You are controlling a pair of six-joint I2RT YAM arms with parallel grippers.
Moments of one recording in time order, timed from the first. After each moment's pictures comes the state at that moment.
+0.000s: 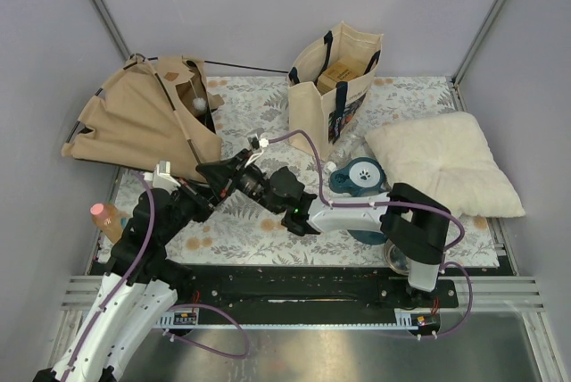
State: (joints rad) left arm -0.39 0.38 0.56 -0.52 0.13 -1.14; right arm 1.17 1.84 1.14 1.02 0.15 0.62
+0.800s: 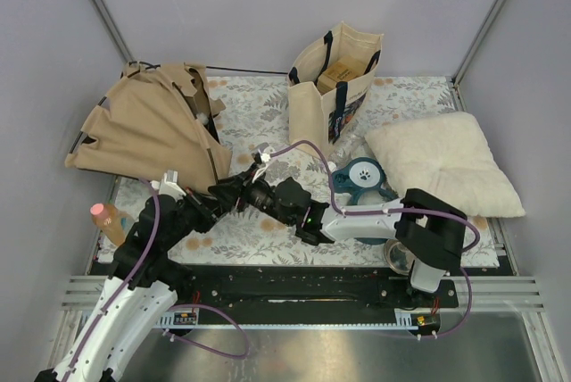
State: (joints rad) left arm -0.41 0.33 0.51 -0.59 0.15 -1.14; right arm 1.20 1.75 0.99 0.91 0.16 0.56
